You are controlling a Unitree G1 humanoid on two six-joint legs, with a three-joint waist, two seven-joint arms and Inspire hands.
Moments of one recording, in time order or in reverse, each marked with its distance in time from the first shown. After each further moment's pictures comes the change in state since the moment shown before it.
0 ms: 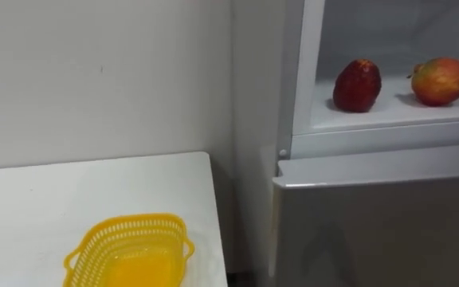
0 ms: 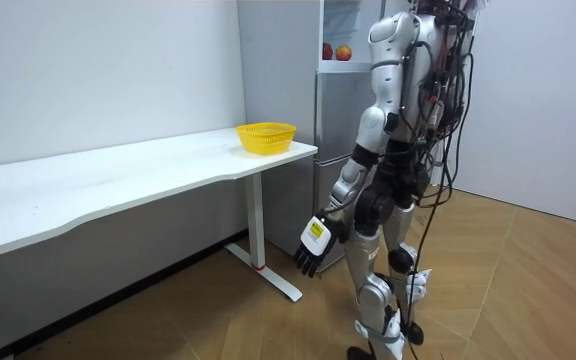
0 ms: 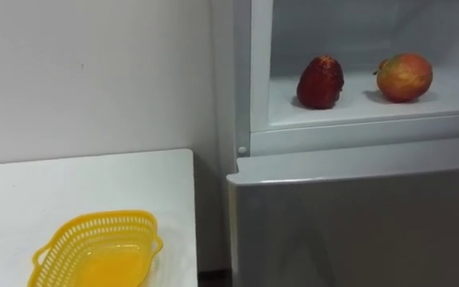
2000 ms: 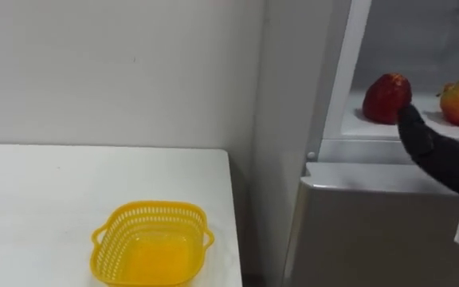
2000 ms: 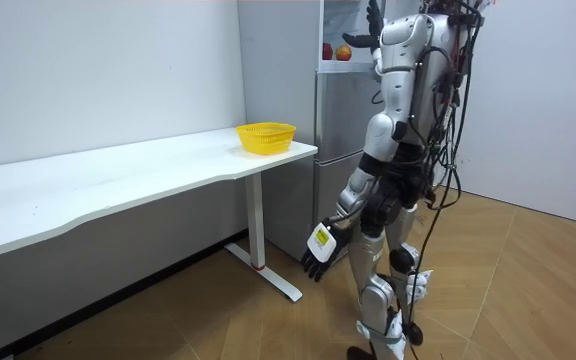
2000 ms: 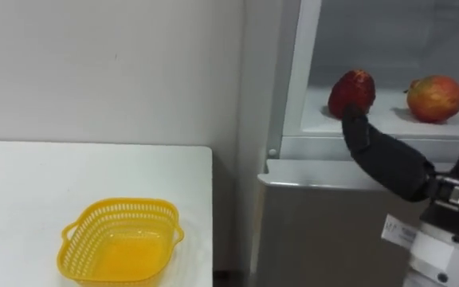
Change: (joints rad) left arm -0.052 0.076 -0.094 0.087 0.075 -0.073 -0.058; right arm -0.483 -0.185 0.002 -0.832 -0.459 -0.229 -0.490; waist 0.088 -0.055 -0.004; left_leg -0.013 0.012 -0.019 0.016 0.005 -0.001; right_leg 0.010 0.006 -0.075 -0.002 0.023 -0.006
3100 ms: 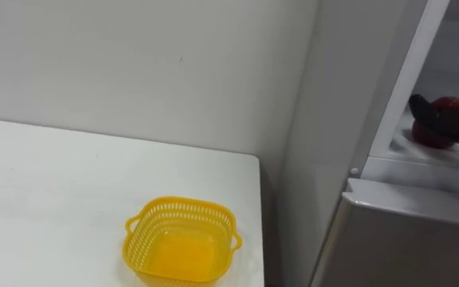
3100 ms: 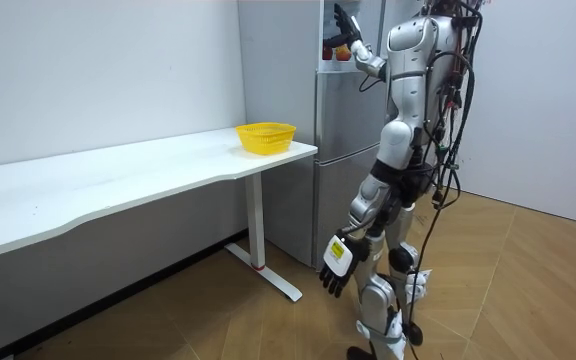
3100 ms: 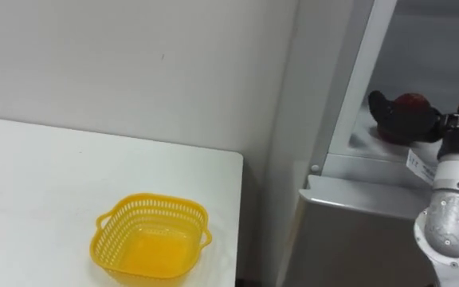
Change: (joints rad) left arm 0.056 0.018 0.080 -0.086 0.259 0.101 -0.109; right arm -0.270 -0.197 0.000 0.422 0.202 0.121 0.225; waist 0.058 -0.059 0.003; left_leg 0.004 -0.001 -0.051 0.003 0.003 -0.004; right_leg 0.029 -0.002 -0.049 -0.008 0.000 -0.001
